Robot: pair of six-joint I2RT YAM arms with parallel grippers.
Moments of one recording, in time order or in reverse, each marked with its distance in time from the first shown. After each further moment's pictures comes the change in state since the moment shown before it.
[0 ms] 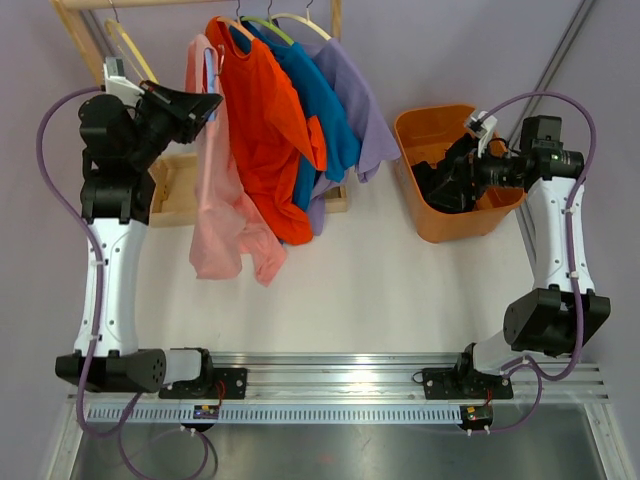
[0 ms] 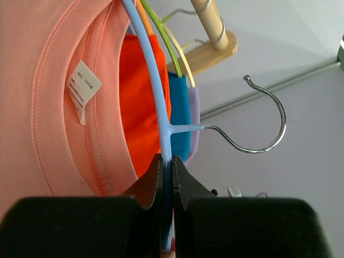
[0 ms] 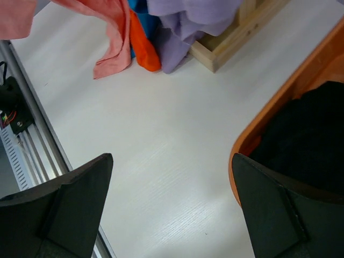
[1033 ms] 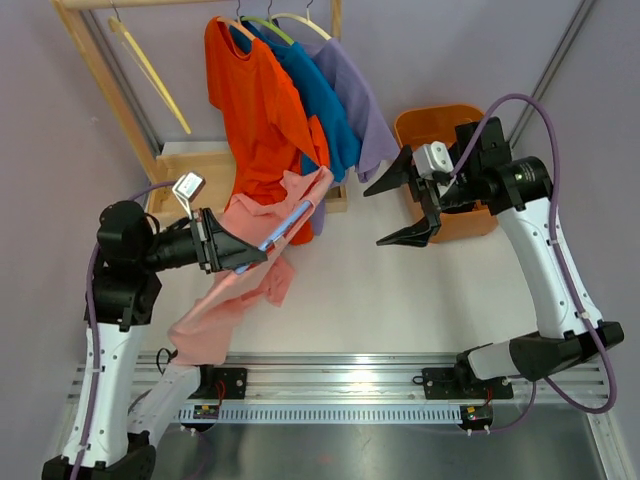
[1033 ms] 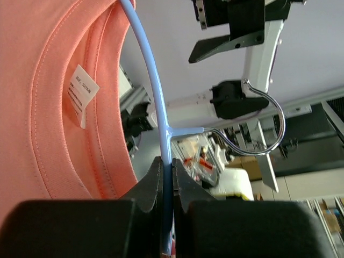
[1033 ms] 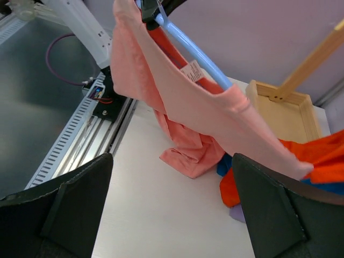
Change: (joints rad) left arm -0.082 -0.567 -0.582 -0.198 0.758 0.168; right arm 0.475 -0.111 0.128 -0.164 -0.375 -0.508
